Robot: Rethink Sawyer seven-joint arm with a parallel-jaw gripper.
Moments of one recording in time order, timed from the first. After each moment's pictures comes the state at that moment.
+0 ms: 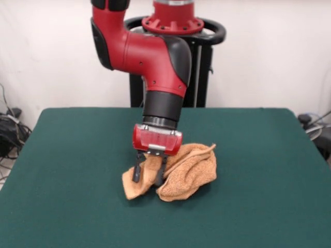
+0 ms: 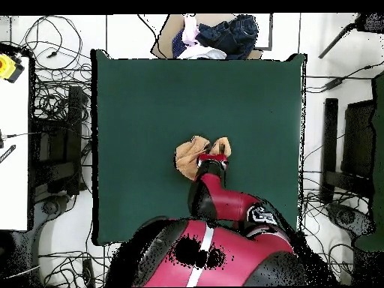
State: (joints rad) arm -0.29 -0.33 -0.13 1.83 -0.24 -0.64 1.58
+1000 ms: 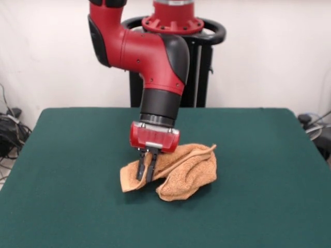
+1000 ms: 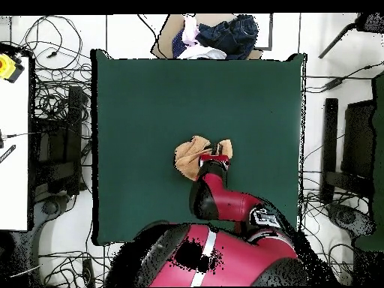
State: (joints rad) arm -0.29 -0.37 -0.13 1.85 -0.24 -0.59 1.58
